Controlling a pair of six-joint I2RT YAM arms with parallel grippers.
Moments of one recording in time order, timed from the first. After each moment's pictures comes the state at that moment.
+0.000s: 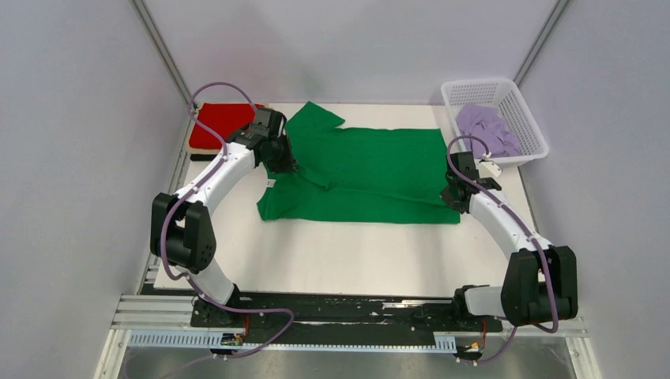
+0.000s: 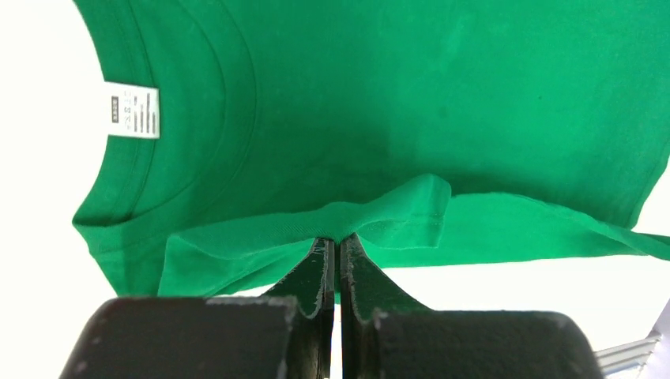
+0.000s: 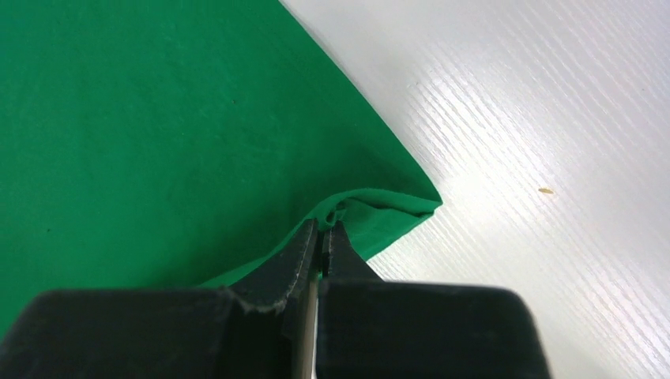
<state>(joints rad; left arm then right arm) -0.33 1.64 1.37 -0.68 0.08 -0.58 0.13 1.30 0.86 -0.58 0.38 0.89</state>
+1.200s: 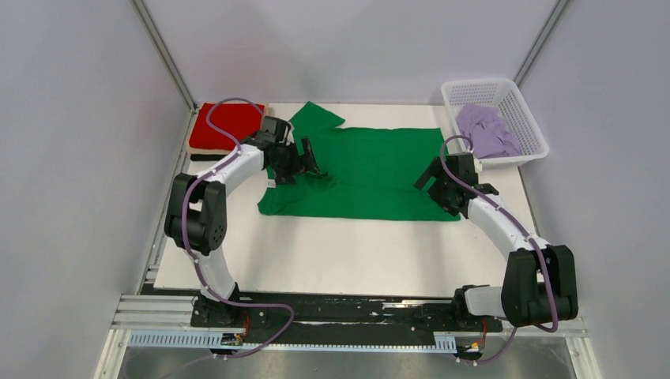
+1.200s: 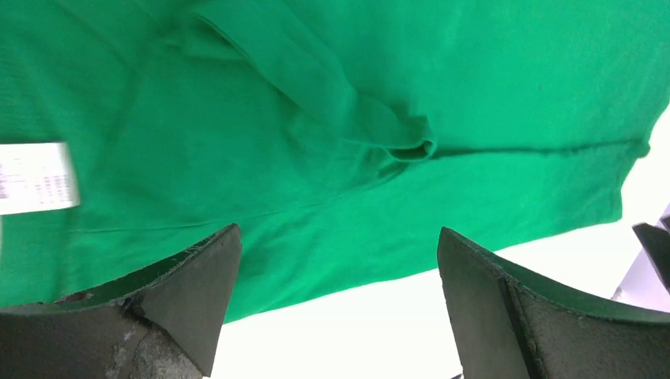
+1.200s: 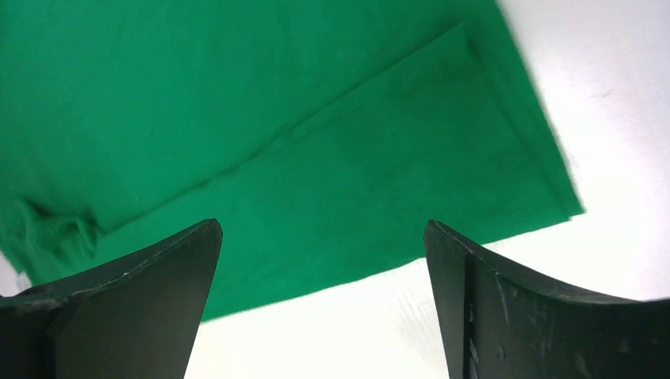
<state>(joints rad) -0.28 1.81 1.36 -0.54 0.26 -0.56 0.13 1.31 0.82 -0.37 0.09 0.76</state>
